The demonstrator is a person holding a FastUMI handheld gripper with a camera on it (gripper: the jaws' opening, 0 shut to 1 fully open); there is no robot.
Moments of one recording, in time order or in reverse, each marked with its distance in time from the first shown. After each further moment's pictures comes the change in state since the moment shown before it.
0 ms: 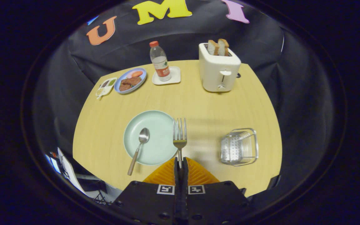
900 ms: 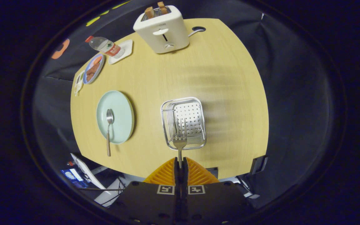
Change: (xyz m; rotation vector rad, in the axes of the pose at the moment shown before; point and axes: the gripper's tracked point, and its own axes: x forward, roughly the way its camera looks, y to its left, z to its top) arm 0.018 -0.112 -0.034 0.208 0.473 0.020
